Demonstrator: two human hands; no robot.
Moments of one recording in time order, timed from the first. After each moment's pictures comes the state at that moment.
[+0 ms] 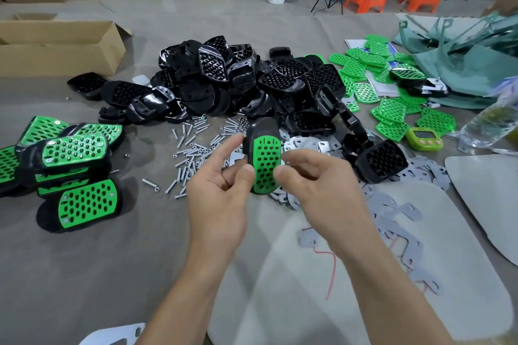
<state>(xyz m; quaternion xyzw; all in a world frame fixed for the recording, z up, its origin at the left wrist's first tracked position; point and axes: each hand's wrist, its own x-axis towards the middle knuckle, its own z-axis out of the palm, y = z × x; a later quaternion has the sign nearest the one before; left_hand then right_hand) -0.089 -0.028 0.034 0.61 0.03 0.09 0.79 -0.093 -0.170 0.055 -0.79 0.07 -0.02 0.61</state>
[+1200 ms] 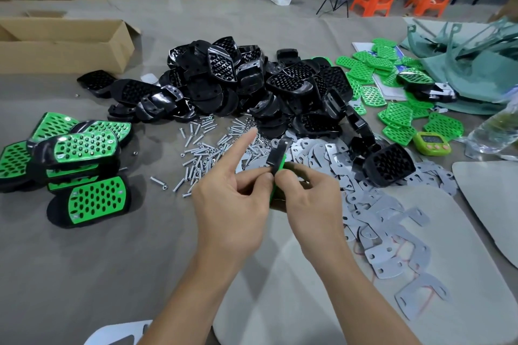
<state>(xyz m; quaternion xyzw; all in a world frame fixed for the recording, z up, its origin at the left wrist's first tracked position) -0.093 -0.025 0.030 0.72 -0.02 0.16 0.67 -0.094 -0.140 0.028 -0.72 0.11 -0.03 0.69</state>
